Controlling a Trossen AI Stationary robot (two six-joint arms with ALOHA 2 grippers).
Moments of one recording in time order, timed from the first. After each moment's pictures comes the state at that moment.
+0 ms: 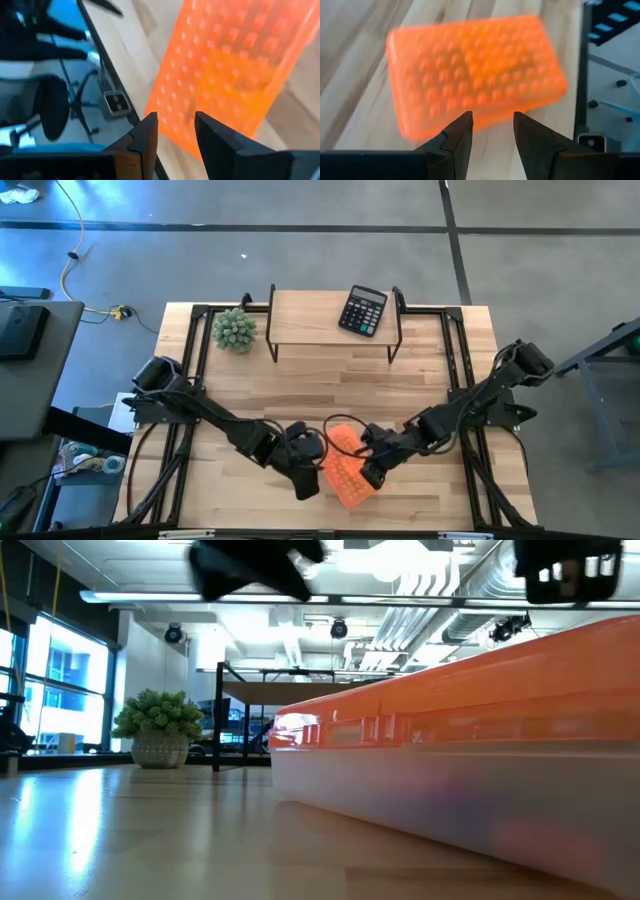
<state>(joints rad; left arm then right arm) -0.41 1.83 1.39 -0.50 -0.32 -0.75 0.54 1.53 1.12 -0.45 0.05 1.21</state>
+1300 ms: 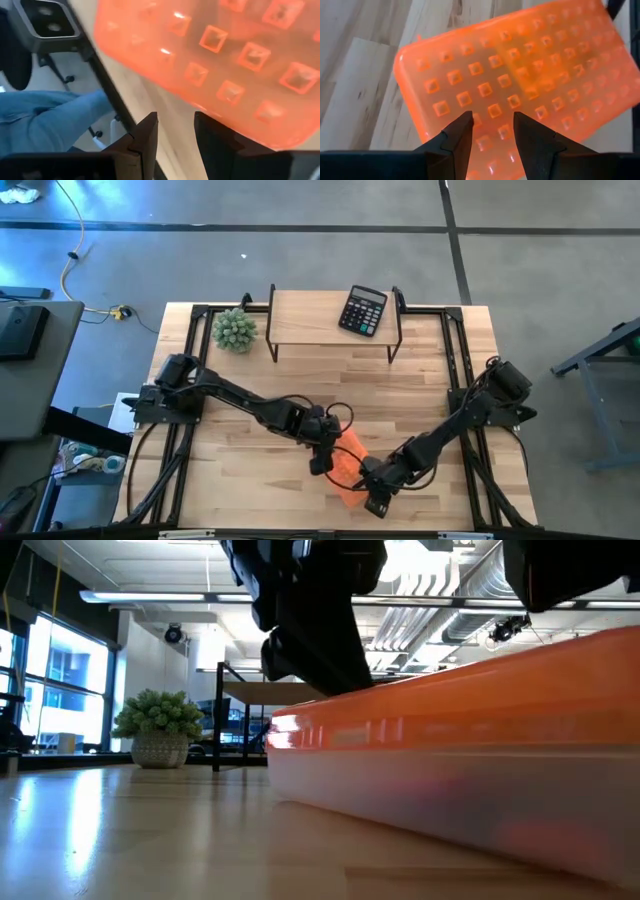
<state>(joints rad) -0.18 1.95 1.39 -0.42 -0.06 -0.49 0.64 1.80 1.12 -0.36 -0.16 1.23</state>
